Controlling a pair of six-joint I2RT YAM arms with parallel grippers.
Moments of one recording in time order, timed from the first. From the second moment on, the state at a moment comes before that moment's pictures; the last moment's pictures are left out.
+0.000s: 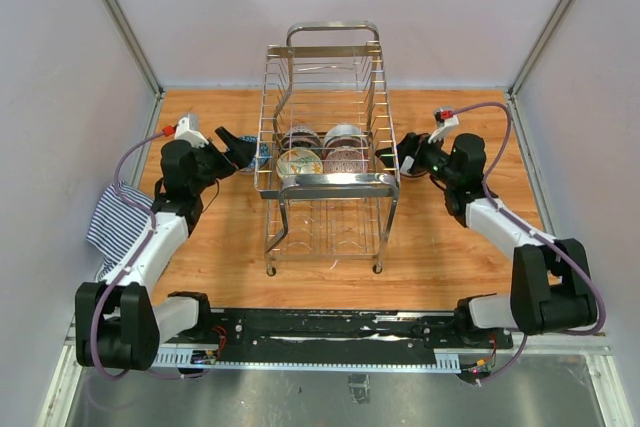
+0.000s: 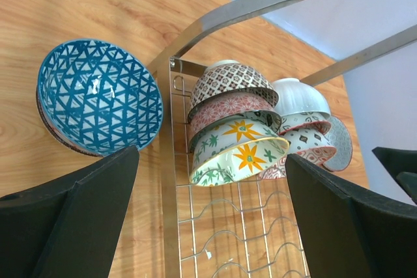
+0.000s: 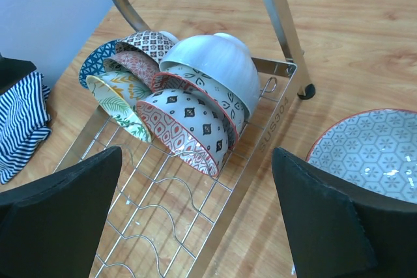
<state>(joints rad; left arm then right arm) -0.05 1.13 0.64 0.25 0.28 -0.64 0.18 1.33 0.69 0.49 -0.51 0.38</state>
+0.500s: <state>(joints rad) -0.05 1.11 0.62 0.27 0.22 -0.66 0.19 1.32 0.69 0.43 -0.41 0.39</state>
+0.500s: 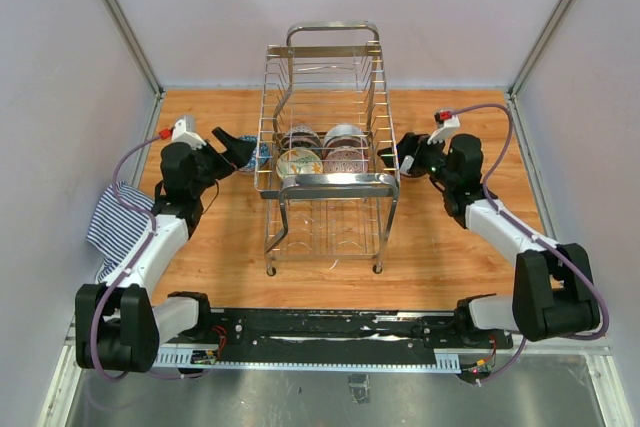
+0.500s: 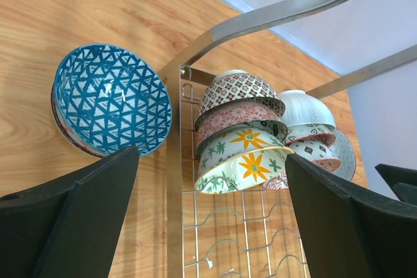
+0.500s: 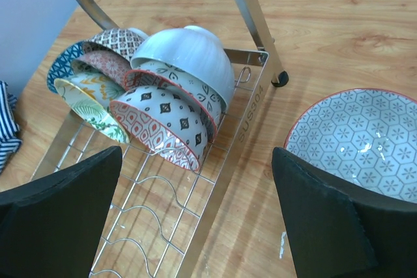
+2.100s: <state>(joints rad) -0.34 1.24 0.61 0.31 -0.08 -0.52 0.51 1.45 0.85 0.17 0.09 0.13</state>
